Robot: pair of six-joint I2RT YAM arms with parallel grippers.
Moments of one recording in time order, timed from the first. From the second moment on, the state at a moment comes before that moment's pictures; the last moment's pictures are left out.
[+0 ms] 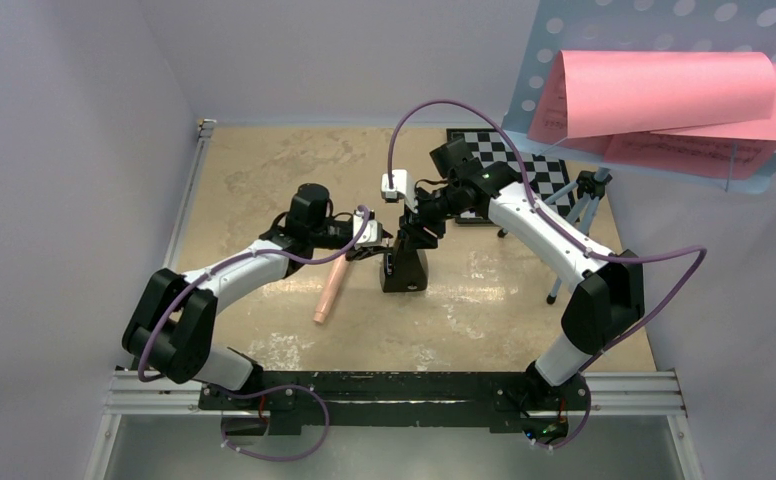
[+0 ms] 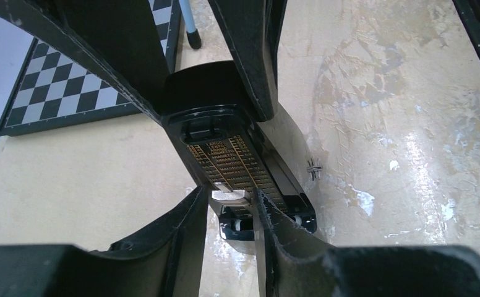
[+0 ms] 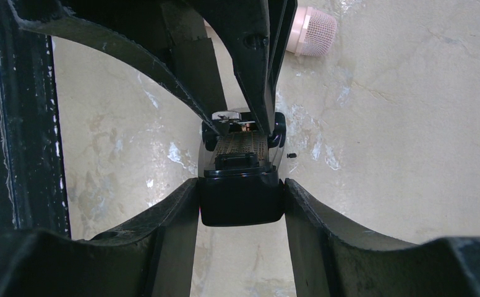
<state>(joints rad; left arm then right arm) -0.50 1.46 0.81 0.19 0.91 0.67 0.58 1.64 1.49 -0.87 -0.62 -0.73</state>
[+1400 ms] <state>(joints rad) -0.45 1.46 0.83 0.20 0.91 0.44 0.58 1.66 1.52 -0.89 -0.62 -0.71</state>
